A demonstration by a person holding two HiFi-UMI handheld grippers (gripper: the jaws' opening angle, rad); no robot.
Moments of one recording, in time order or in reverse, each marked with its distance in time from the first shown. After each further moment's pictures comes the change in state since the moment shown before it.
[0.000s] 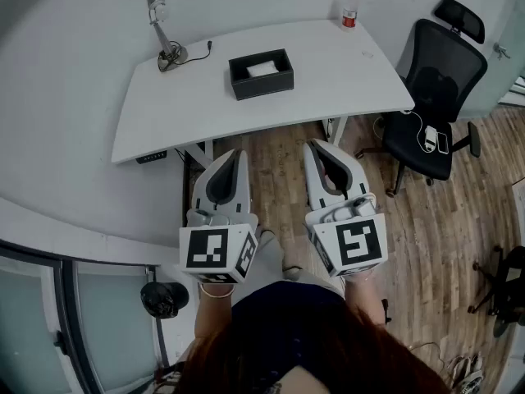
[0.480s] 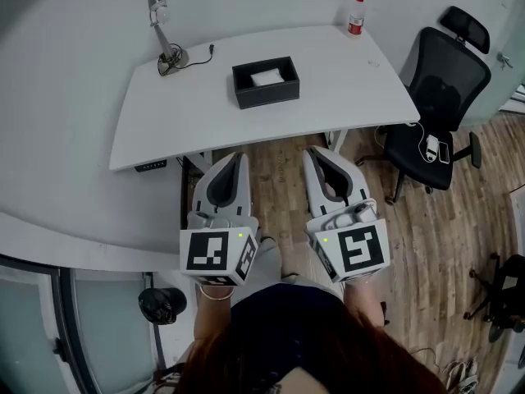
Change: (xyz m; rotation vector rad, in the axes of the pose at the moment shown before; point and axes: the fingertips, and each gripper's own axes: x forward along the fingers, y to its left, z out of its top) left arm 0.028 0.028 -0.005 -0.017 0.006 0.000; right arm 0.037 0.003 -0.006 -0.004 0.016 0.042
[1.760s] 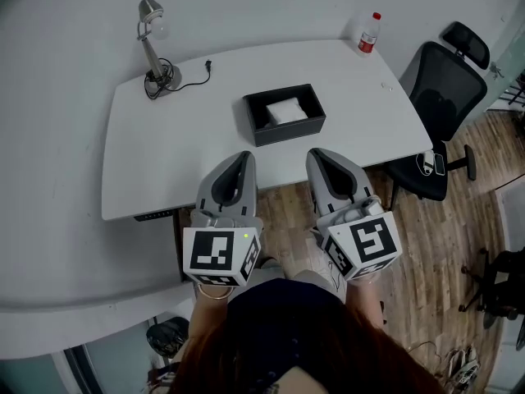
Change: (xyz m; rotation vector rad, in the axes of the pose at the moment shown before) left arm 0.119 0.133 -0.012 -0.060 0.009 -0.138; right arm 0.171 -0.005 -0.038 0.064 0.160 -0.064
